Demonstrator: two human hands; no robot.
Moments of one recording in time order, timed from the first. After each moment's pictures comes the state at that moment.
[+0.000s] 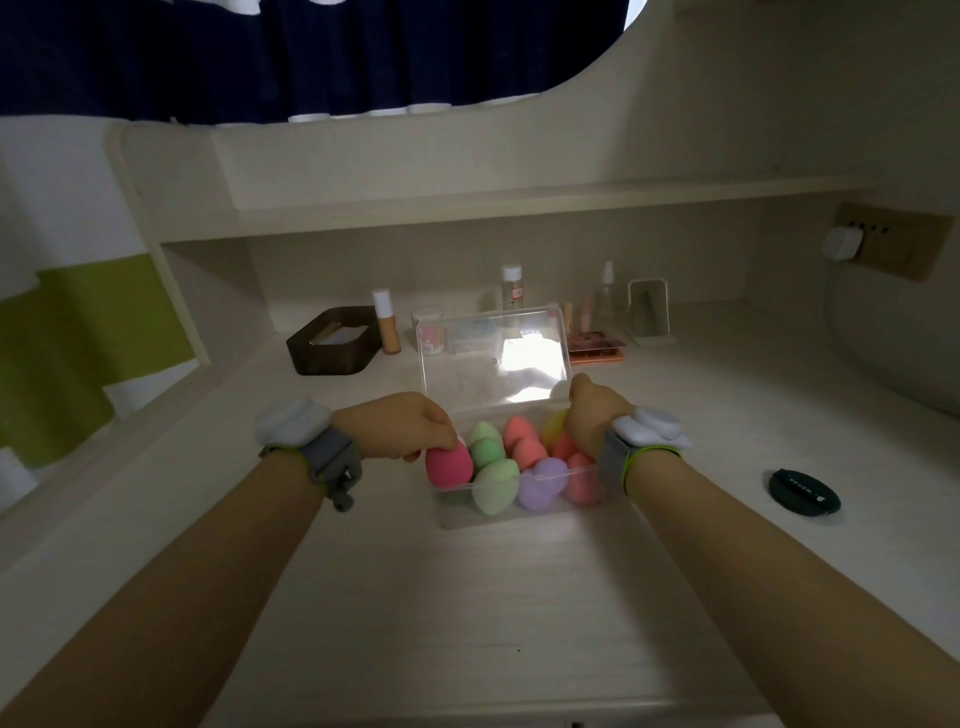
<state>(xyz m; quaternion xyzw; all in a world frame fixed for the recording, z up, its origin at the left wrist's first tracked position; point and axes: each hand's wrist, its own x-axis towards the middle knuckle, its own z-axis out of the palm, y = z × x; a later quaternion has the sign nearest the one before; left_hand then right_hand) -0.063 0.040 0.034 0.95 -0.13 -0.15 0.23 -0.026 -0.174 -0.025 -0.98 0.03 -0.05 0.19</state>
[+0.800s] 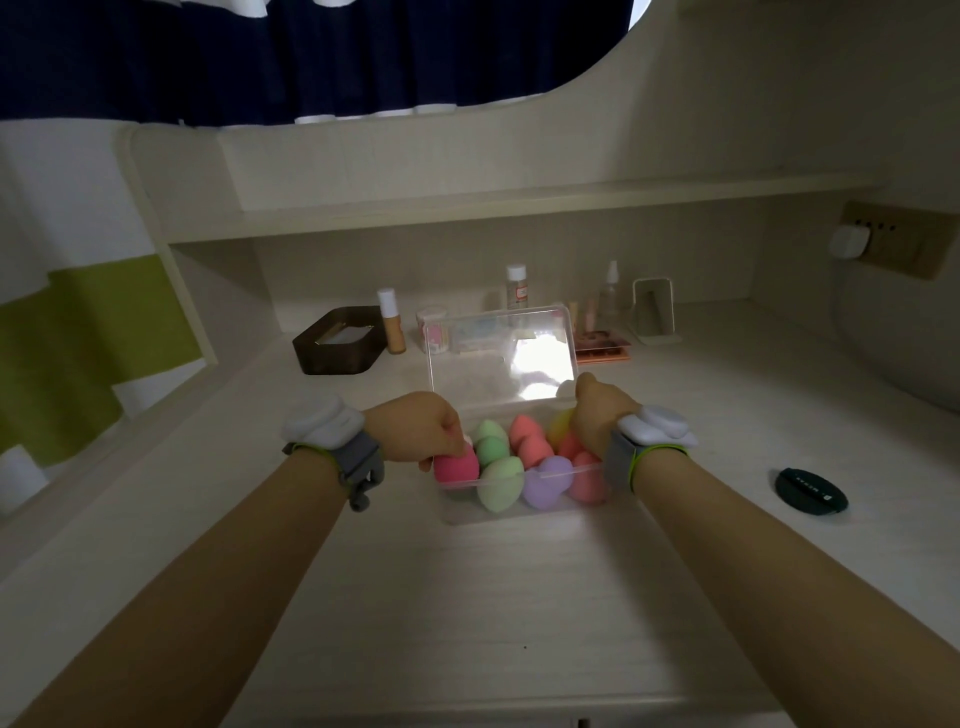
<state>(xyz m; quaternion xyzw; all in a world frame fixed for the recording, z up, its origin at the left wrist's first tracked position) -0.055 0.036 0.026 0.97 -0.16 -0.12 0.15 -0.025 -0.176 -0.026 -0.98 0.01 -0.07 0.21</state>
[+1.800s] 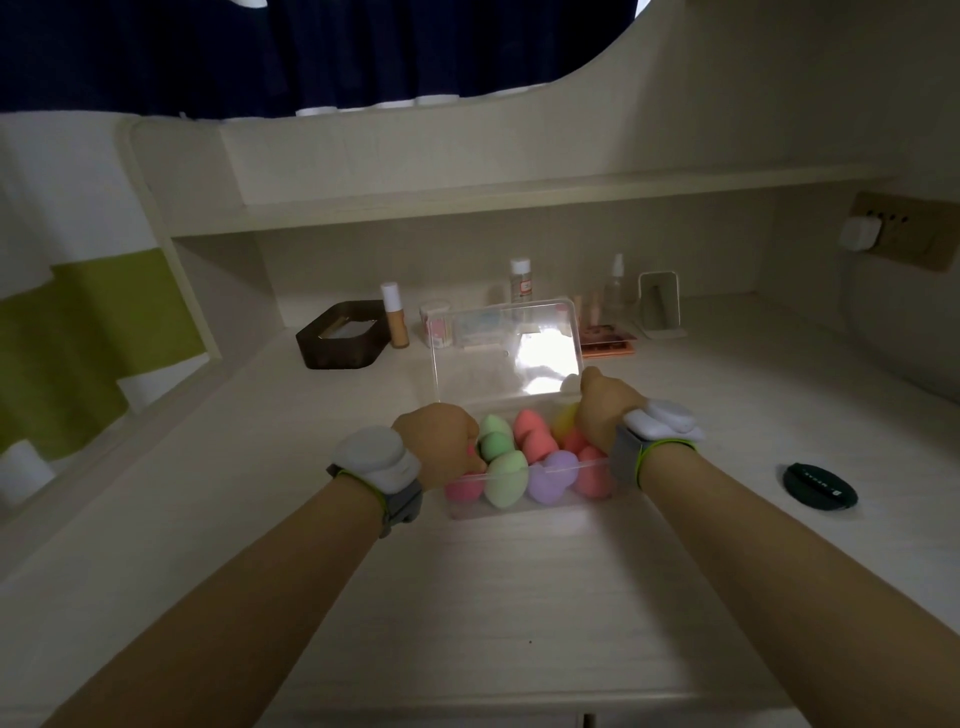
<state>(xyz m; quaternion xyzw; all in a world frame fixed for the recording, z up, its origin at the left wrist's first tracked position) -0.056 0.022 -0.010 0.99 -0.16 0.01 0.05 -0.027 -0.174 -0.027 -0.98 0.02 -0.06 0.17</state>
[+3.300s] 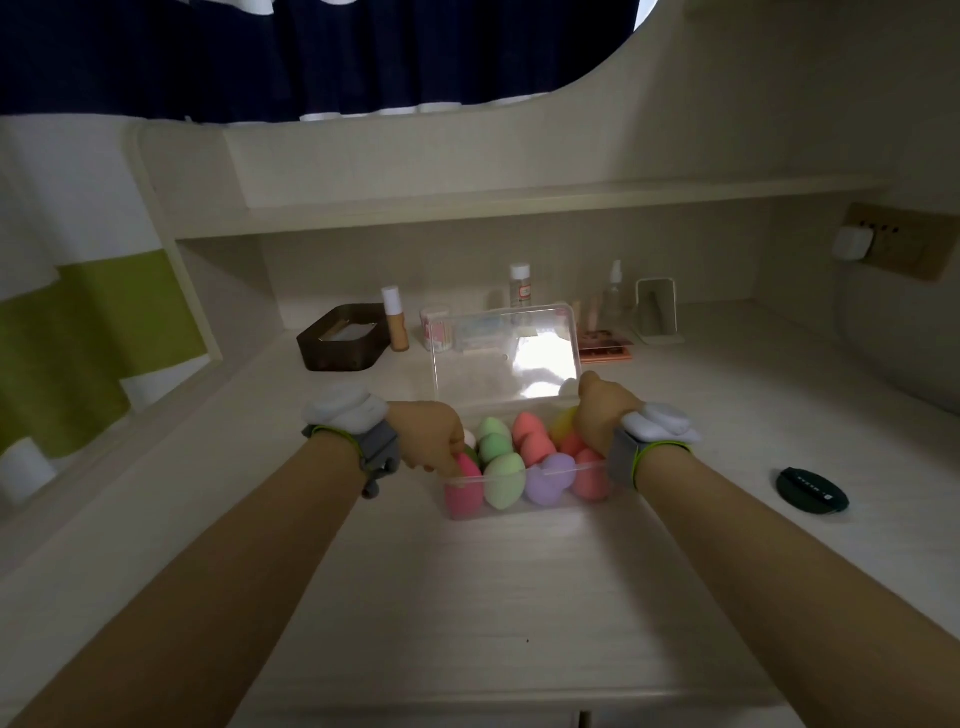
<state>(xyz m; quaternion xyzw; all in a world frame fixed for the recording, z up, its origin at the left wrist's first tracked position) -0.046 0.031 0.021 0.96 -0.18 -0.21 0.00 -0.033 -0.172 -0.019 -0.98 0.03 -0.05 0.21</state>
